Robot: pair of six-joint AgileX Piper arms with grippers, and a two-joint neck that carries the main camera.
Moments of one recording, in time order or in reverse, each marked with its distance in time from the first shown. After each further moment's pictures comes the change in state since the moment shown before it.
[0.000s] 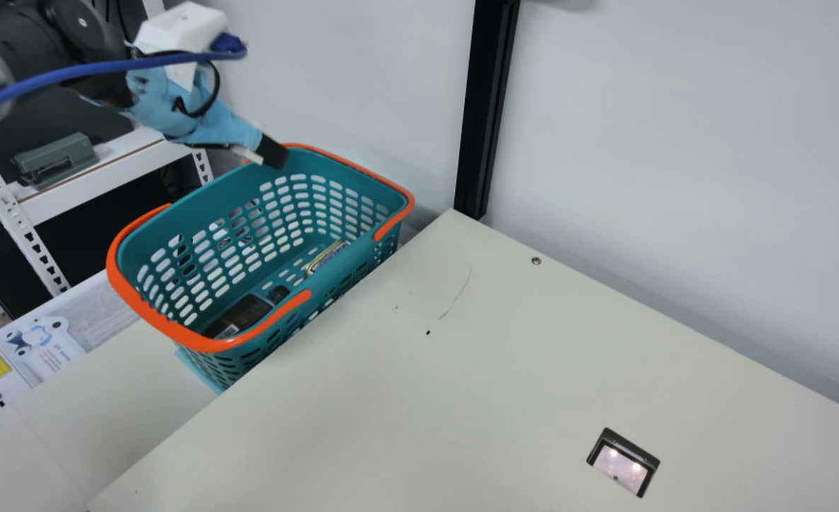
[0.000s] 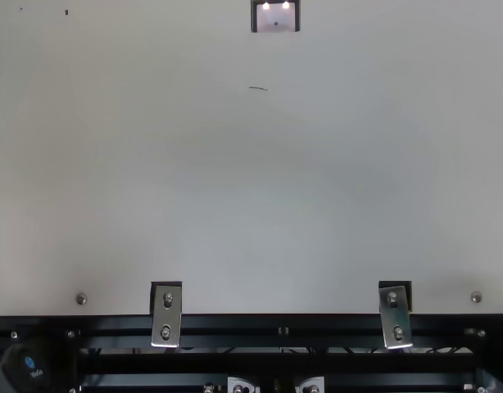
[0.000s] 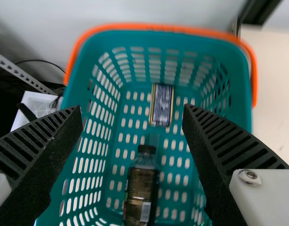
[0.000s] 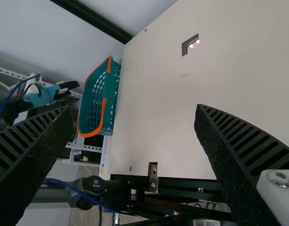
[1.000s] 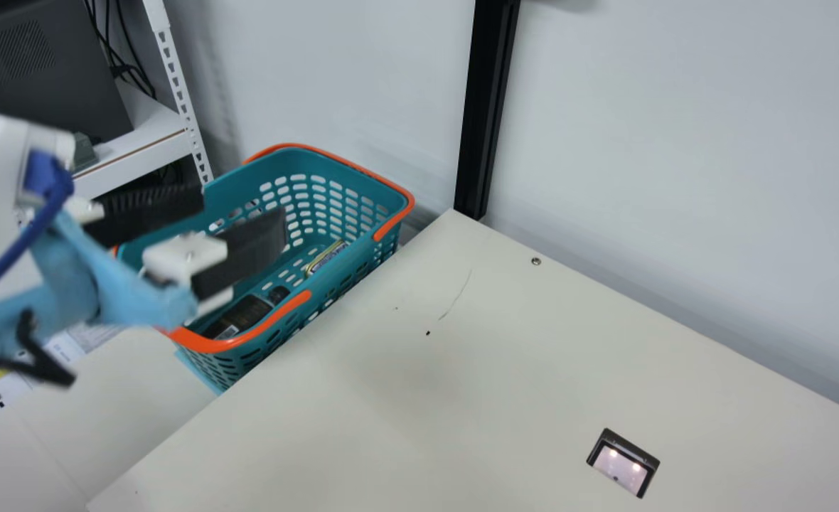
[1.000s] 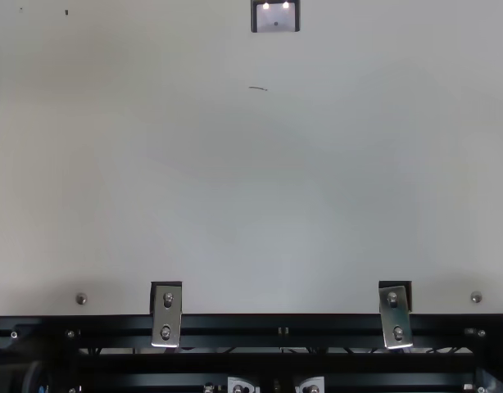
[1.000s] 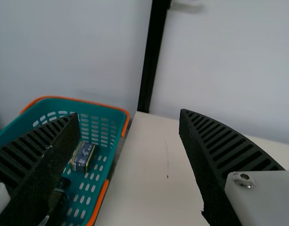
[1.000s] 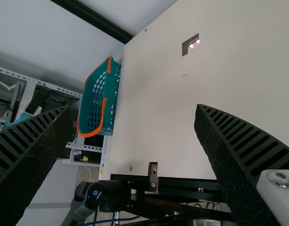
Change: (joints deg) left arm -31.8 -63.4 41.0 29.8 -15.6 -58.6; right arm 0.0 0.0 0.0 0.0 0.0 0.0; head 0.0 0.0
